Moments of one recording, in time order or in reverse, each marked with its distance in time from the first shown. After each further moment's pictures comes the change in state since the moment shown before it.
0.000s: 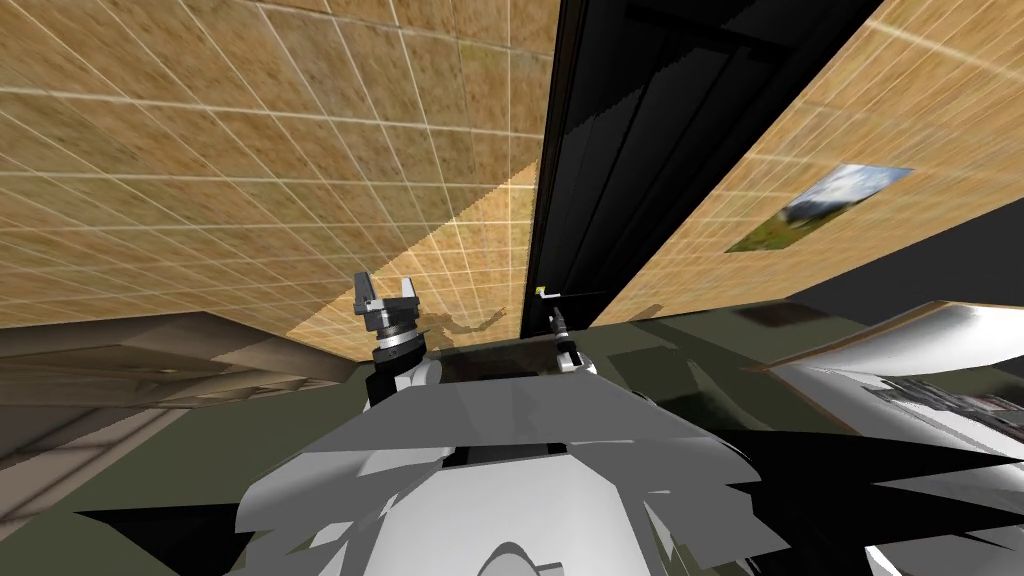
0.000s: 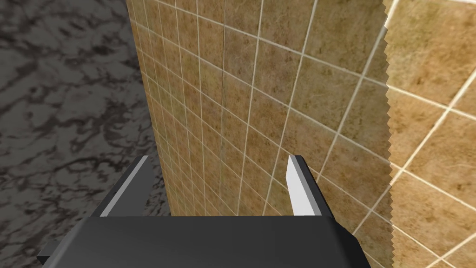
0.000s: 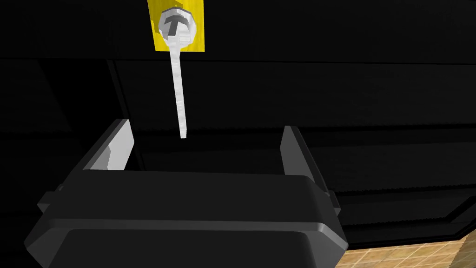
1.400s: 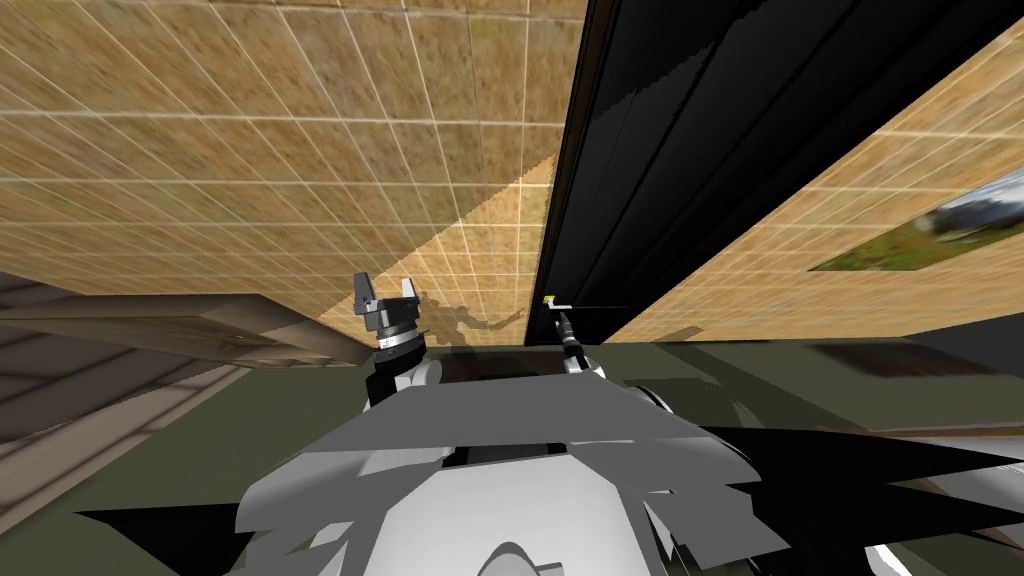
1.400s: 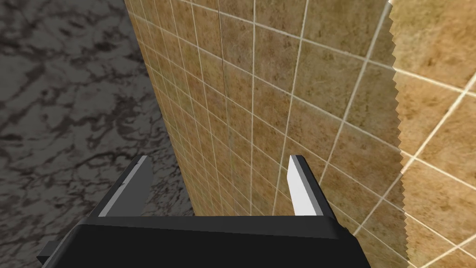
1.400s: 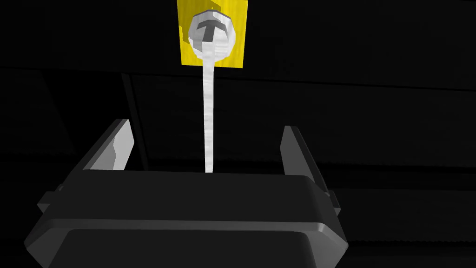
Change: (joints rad) arm -0.035 -0.053 -0.015 0.167 -0.016 -0.034 -0.035
